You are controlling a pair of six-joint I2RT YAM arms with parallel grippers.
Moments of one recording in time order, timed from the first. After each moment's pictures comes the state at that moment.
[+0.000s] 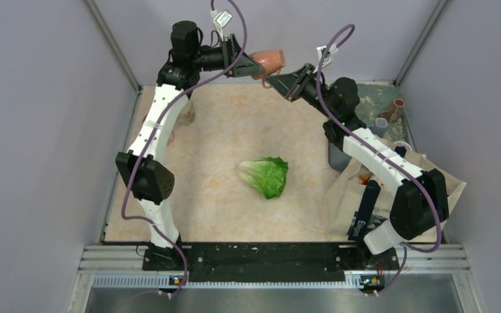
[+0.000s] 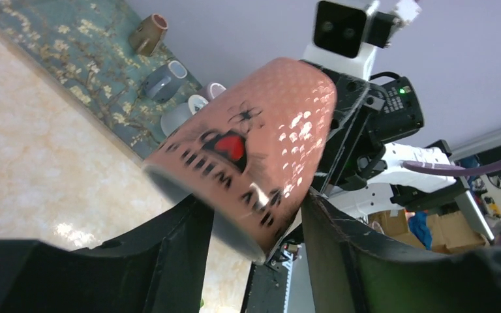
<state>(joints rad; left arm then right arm) -0.26 1.91 2.12 -0.31 1.08 -0.68 0.45 1.52 1.25 0.58 -0.44 0.80</state>
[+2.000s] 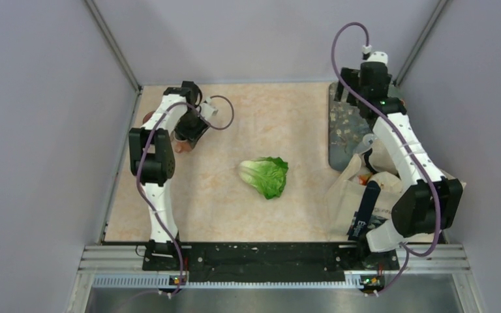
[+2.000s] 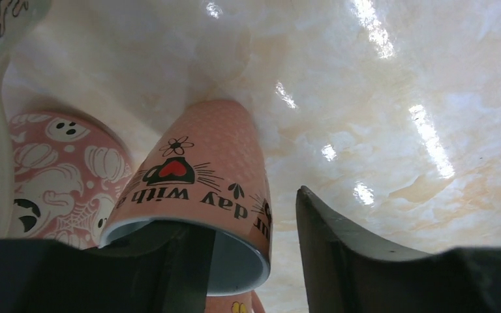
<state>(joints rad) -0.10 2.15 1.84 -1.11 -0.04 0.56 0.19 1.52 1.46 -0.41 0.28 0.18</state>
